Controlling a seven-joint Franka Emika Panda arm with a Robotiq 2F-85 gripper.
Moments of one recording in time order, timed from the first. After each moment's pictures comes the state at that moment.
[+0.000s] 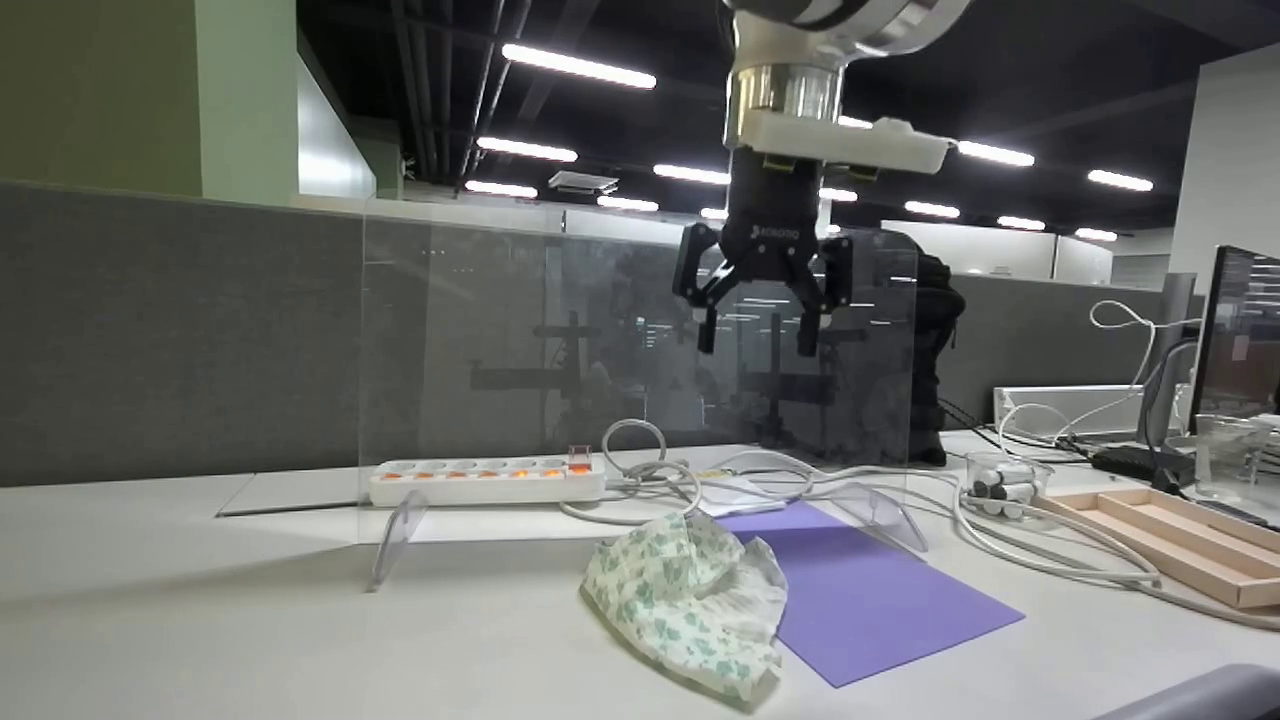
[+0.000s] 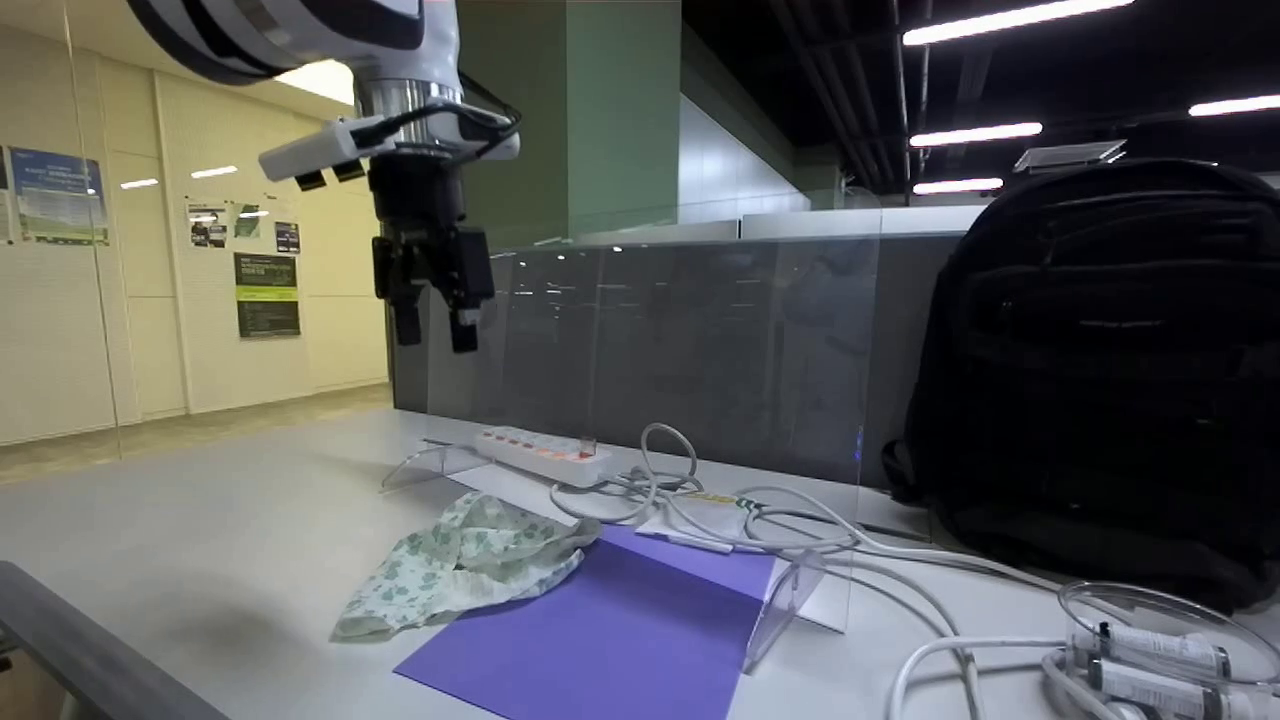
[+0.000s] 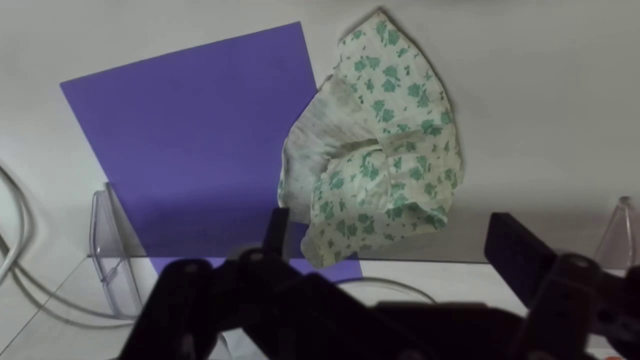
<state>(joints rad) -0.01 -0.25 0.14 -2.60 0.04 2.43 0.28</state>
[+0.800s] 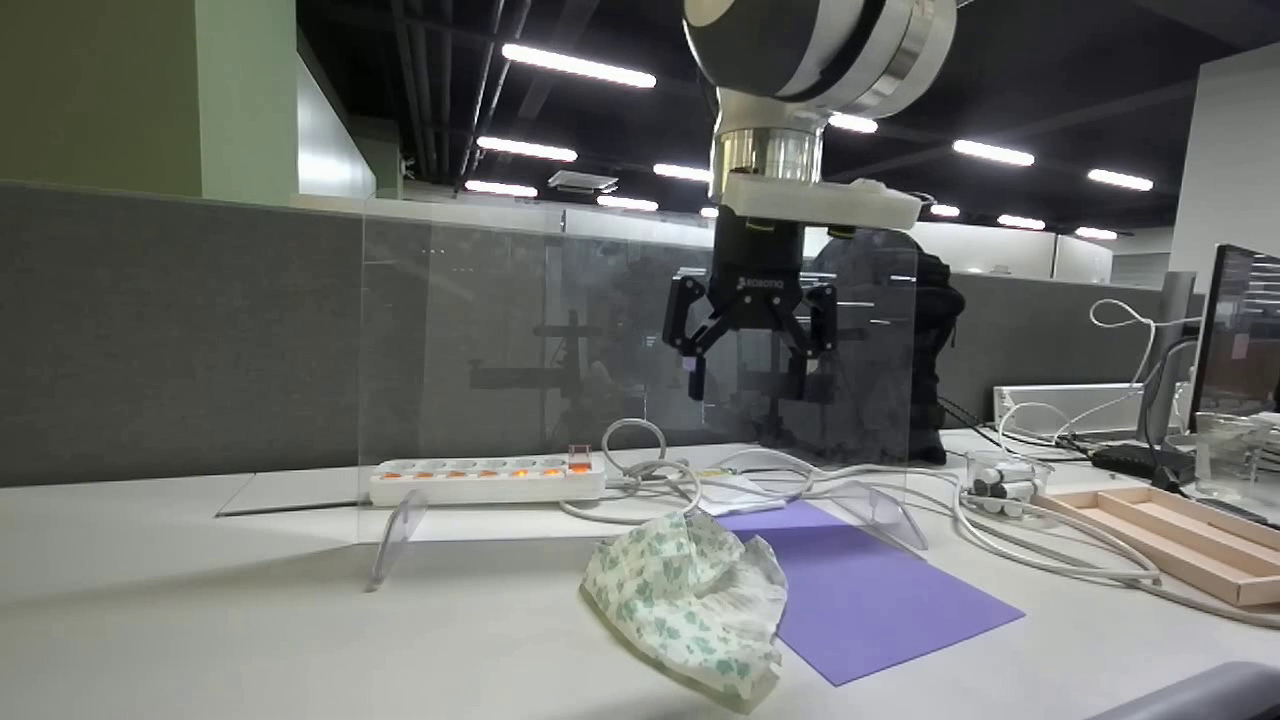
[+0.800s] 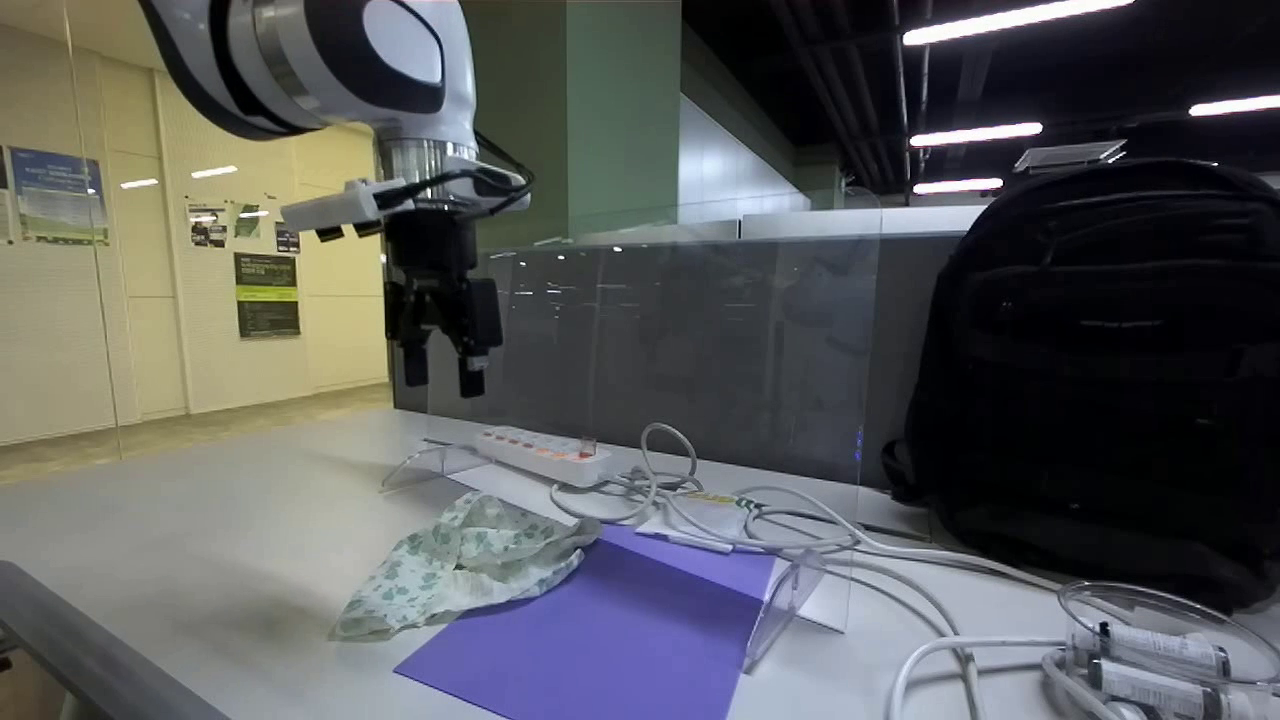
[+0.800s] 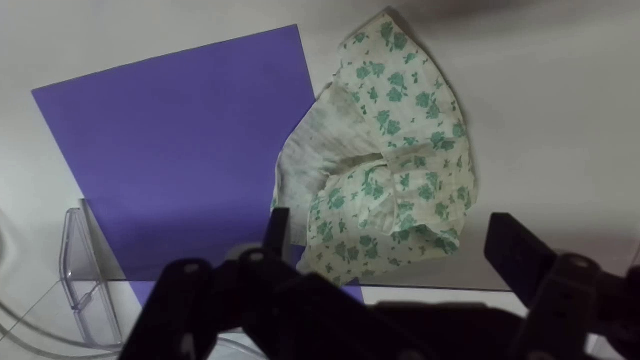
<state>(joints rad) 0.00 -0.12 0.14 -2.57 0.01 2.50 0.29</state>
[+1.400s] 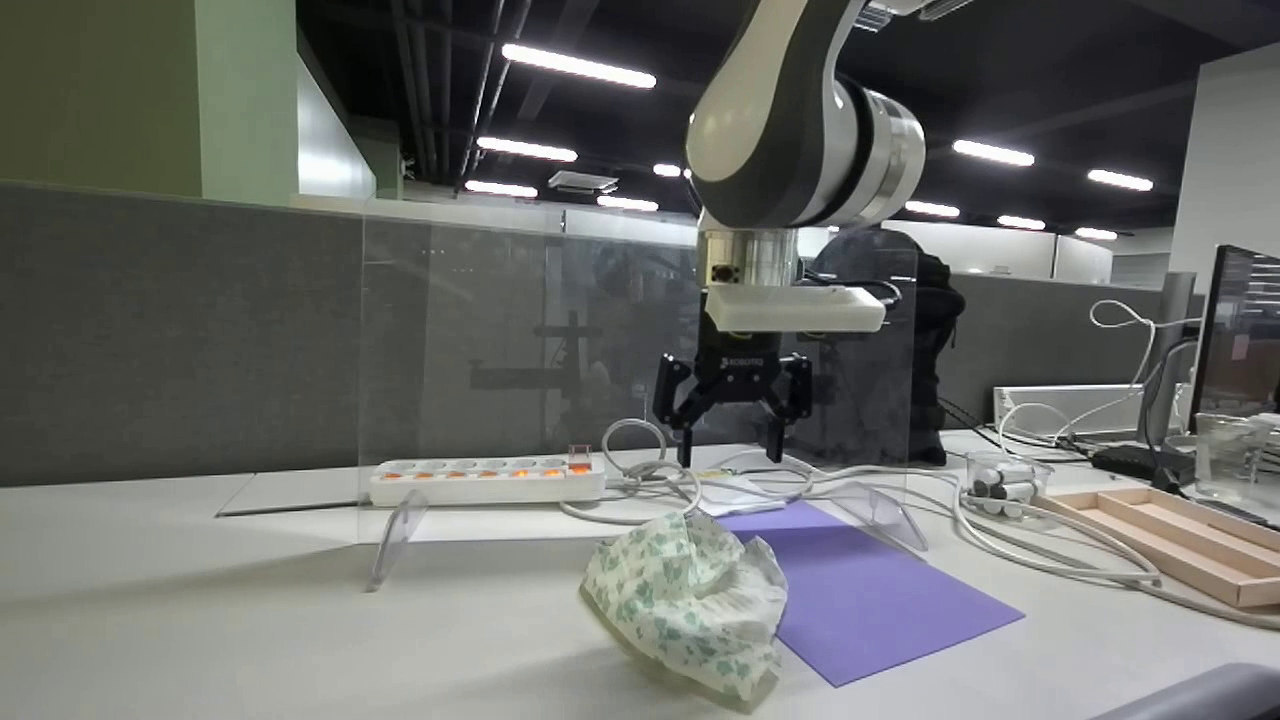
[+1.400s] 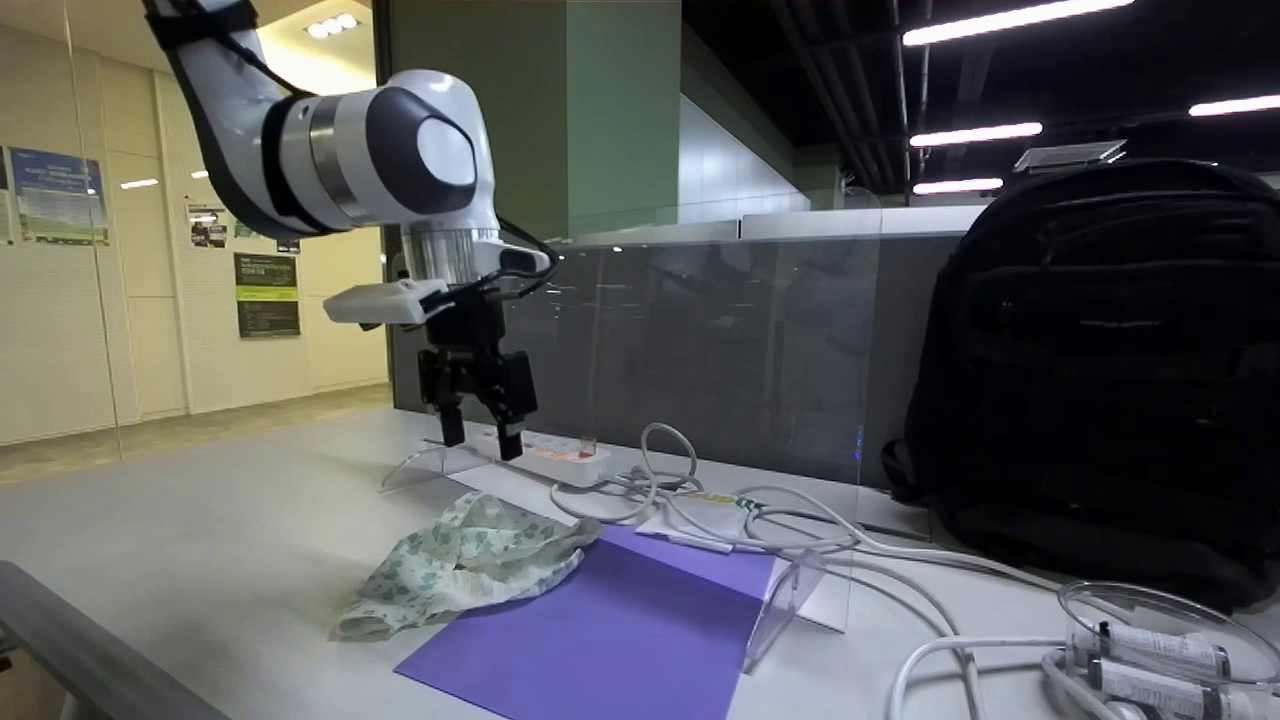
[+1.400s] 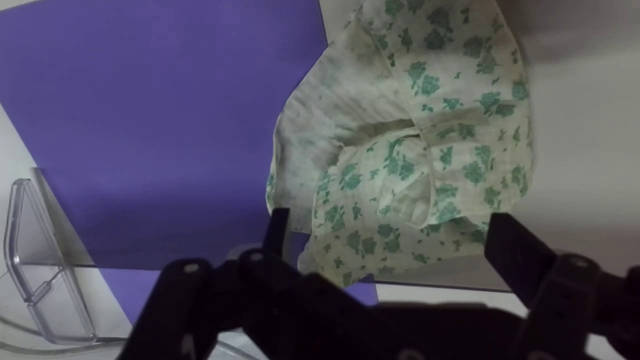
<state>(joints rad) 0.02 0.12 0.08 -2.53 -0.16 2.75 0.39</state>
